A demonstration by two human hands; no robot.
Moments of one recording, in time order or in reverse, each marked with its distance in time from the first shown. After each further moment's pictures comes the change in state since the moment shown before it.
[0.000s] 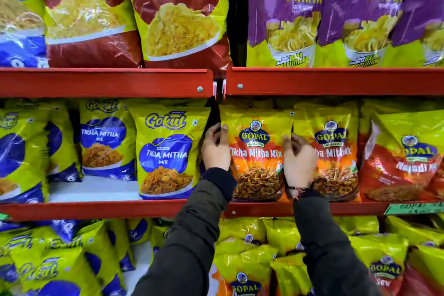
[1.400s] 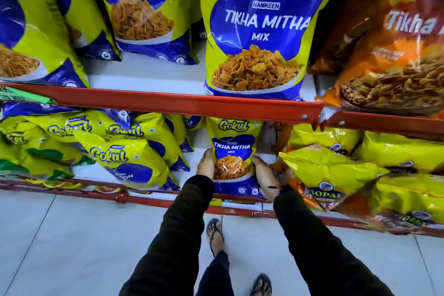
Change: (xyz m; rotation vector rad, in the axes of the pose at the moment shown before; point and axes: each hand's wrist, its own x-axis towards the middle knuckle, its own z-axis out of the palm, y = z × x) left_hand -0.066 -0.394 -0.325 0.206 -0.066 -1.074; right_hand -0.305 0.146 0.139 -0.240 -1.043 0.922
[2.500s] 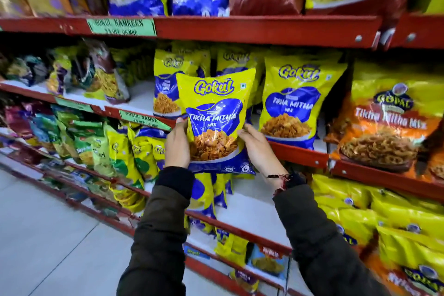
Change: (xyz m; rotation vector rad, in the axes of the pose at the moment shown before) left_hand -0.381 0.192 -0.117 -0.104 0.494 0.898; right_hand -0.225 -0.201 0.037 0.150 -0.241 -0.800
